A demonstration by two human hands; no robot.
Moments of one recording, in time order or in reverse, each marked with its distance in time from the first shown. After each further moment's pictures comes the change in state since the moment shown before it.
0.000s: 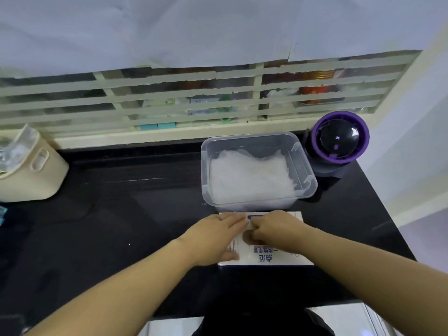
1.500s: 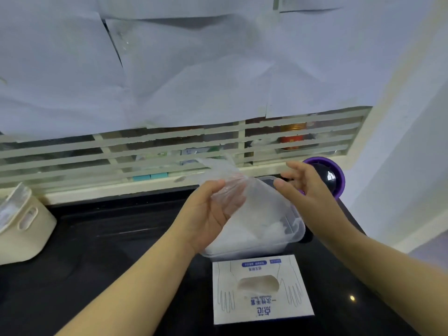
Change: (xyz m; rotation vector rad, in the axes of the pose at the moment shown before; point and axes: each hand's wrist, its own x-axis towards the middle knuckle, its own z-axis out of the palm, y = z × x) left_hand 0.010 0.008 -0.142 -2.337 0.557 0.015; right_hand -0.048 0.006 -0.150 1.183 0.883 0.761
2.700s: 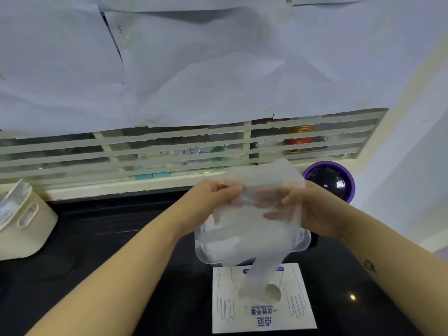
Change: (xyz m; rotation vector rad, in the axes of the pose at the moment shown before) left_hand 0.033 0.028 -0.021 1.041 -0.048 -0.017; right_hand 0.047 0.012 -0.015 0.544 -0.634 0.241
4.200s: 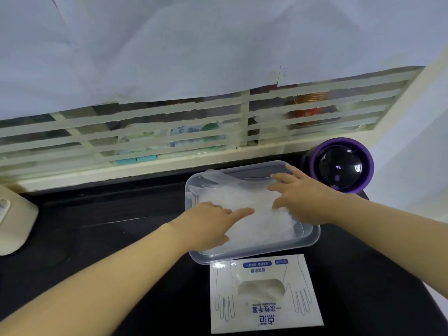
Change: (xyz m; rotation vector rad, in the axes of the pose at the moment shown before) left_hand 0.045 -0.073 0.010 1.435 -0.413 0.193; right_hand 0.061 0.049 -0.066 -2.103 -0.273 0.051
